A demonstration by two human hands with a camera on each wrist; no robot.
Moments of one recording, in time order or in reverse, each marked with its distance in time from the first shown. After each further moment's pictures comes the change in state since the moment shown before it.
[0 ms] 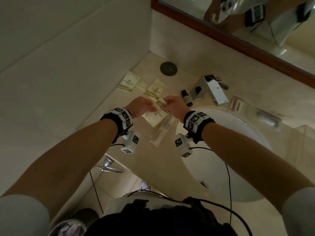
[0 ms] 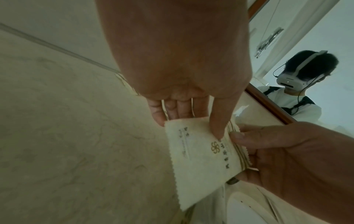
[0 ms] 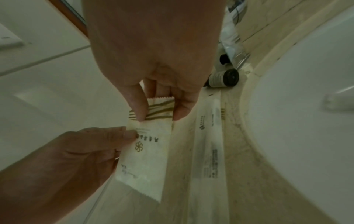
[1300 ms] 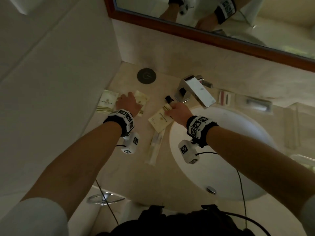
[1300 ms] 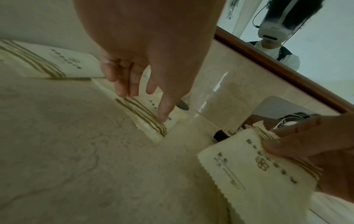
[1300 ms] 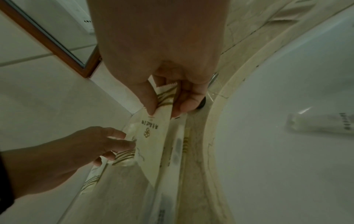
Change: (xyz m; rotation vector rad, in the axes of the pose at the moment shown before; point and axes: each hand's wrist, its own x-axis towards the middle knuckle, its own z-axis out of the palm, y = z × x) left_hand 0.112 0.012 -0.002 0.619 0.170 -0.165; right_hand 0.021 0.022 -0.053 -0.158 0.143 0.243
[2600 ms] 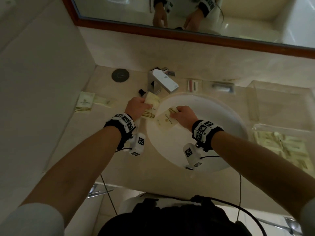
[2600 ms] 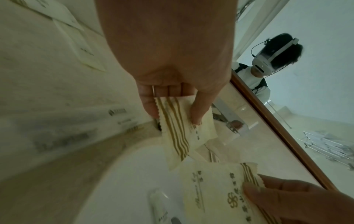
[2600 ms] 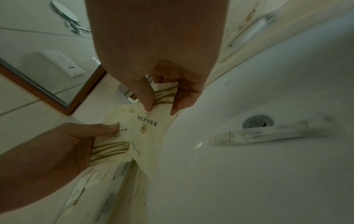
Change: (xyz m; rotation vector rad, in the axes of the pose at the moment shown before) left_hand -0.094 0.096 0.027 -0.700 -0.119 0.241; right_hand -0.094 0.100 -0.051 0.151 0.158 0.045
